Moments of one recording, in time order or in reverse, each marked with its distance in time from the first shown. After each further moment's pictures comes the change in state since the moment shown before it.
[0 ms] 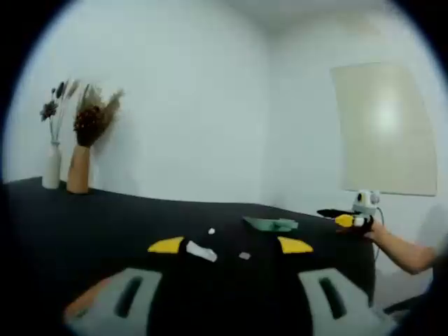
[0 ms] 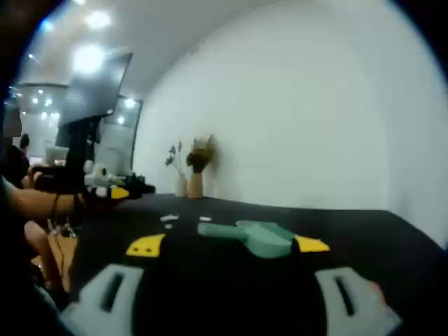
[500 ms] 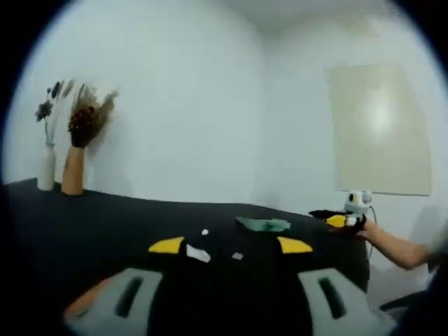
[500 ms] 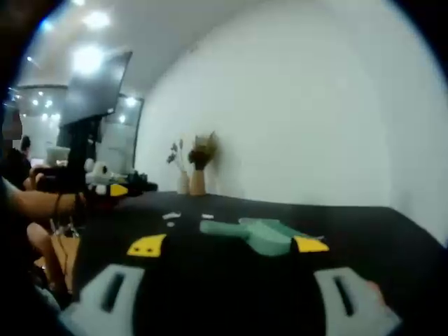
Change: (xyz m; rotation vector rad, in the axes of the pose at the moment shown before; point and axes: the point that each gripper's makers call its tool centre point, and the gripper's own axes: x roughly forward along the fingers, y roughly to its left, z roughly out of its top) left arm -0.007 -0.012 0.001 0.030 0.027 -0.069; right arm 0.002 0.000 -0.002 0.017 0.024 0.015
